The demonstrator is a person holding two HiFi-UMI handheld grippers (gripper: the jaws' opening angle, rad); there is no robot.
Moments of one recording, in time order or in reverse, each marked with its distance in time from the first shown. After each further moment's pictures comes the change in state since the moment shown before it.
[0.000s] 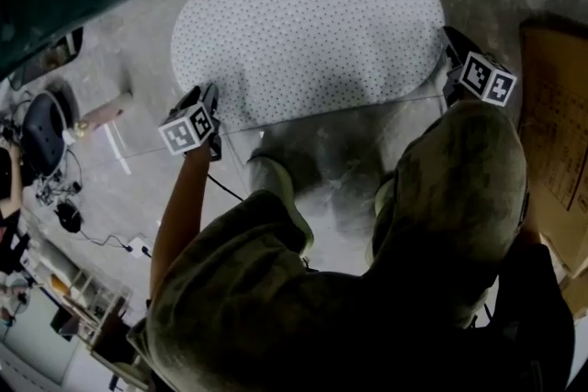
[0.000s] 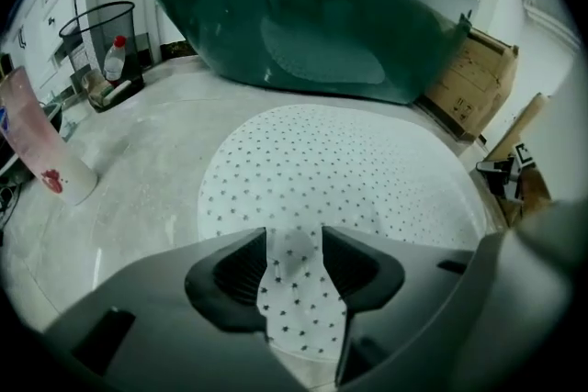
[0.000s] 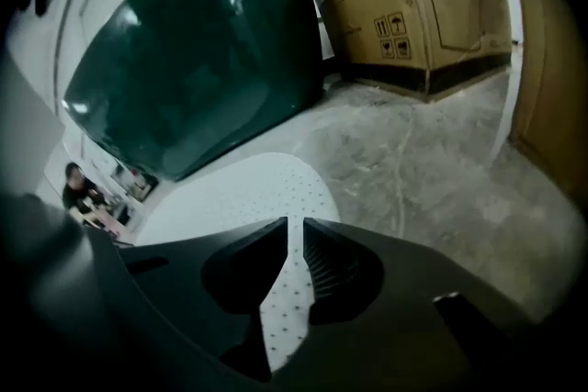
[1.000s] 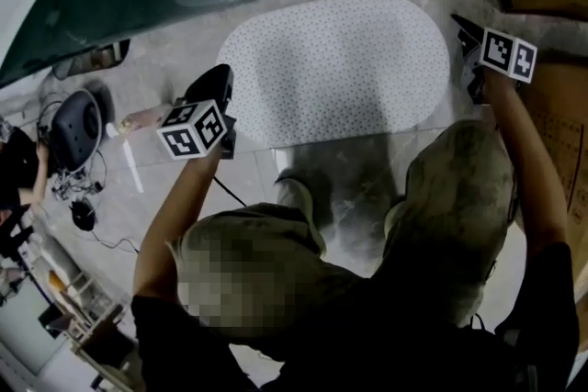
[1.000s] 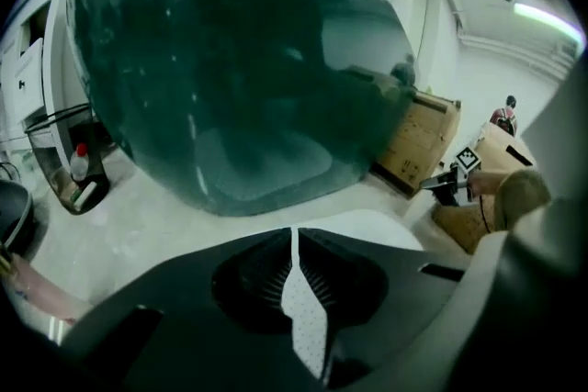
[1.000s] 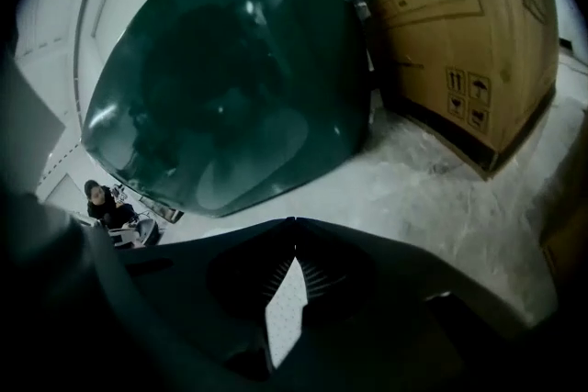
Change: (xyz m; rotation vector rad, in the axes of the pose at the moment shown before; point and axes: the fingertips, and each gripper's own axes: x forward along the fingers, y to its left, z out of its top) left arm -0.135 -0.084 0.184 0.144 -0.353 -0.179; right arm -0.019 0.096 0.156 -0.024 0.007 0.165
